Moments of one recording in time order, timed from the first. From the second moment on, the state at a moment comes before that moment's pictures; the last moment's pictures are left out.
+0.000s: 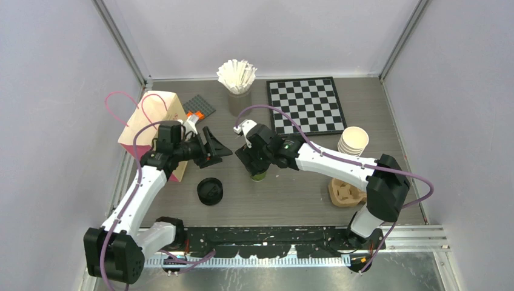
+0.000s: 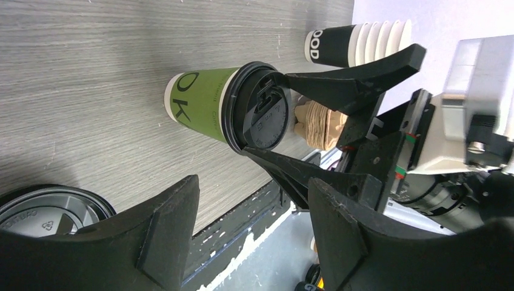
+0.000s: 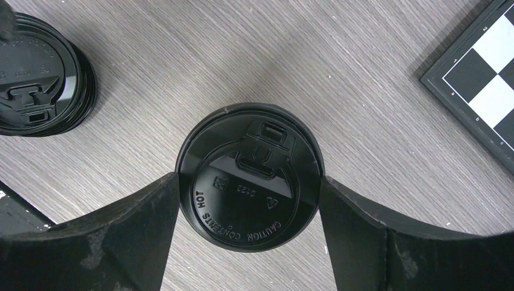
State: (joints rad) left arm -0.17 1.02 0.79 -0.45 0.68 -0.74; right arm 0.97 1.62 1.28 -0.51 0.16 0.13
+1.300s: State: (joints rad) left arm -0.31 1.34 0.78 -0.22 0.66 -0.70; right arm 0.95 1.56 1.25 -0.51 0.13 0.18
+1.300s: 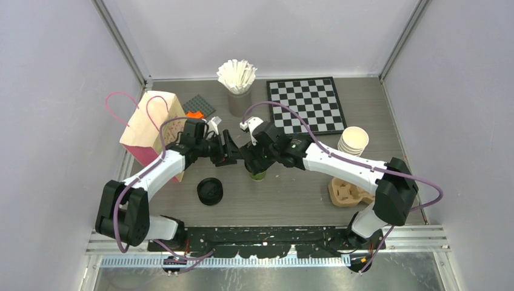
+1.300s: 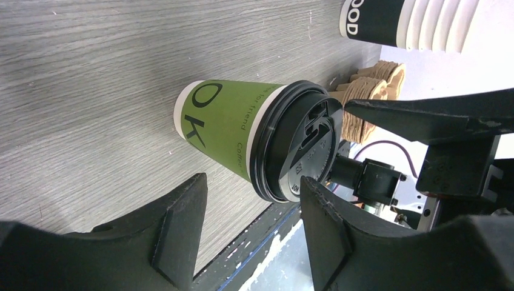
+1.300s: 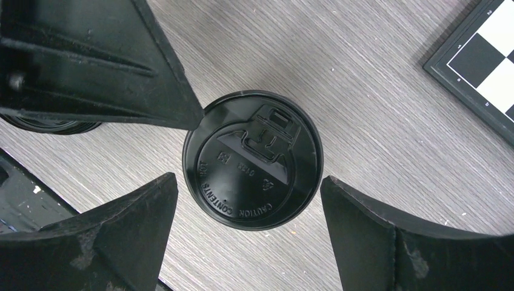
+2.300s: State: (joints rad) left arm -0.37 1.38 0.80 -0.22 0.62 -0.65; right arm 0.80 1.53 1.16 -0.45 -0.03 0.34
